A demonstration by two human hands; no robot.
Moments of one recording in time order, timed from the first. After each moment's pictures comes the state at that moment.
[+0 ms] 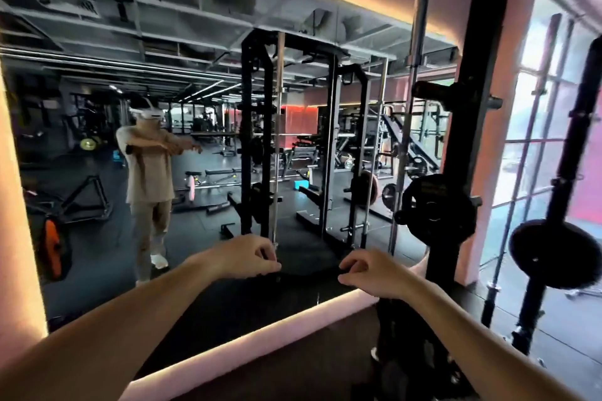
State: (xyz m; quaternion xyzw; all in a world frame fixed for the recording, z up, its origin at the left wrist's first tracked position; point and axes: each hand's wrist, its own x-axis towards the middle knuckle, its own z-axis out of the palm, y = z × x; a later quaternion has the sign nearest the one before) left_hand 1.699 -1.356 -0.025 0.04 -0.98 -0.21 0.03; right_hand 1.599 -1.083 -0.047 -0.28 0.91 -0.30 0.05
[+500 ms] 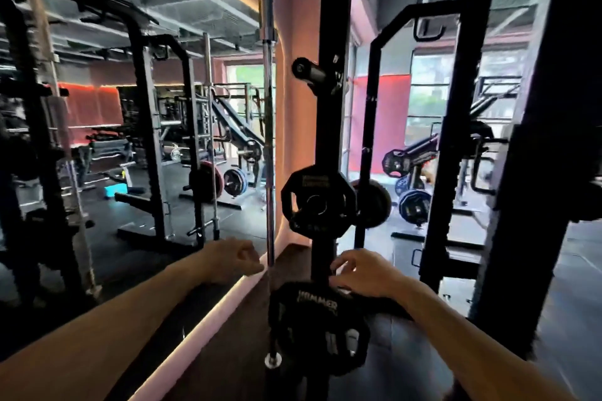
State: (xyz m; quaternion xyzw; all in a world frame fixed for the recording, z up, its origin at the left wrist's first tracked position) left_hand 1.391 -1.314 -0.035 -0.26 -0.94 -0.20 -0.04; right_hand 1.488 -1.025 -0.057 0.03 0.95 -0.29 -0.04
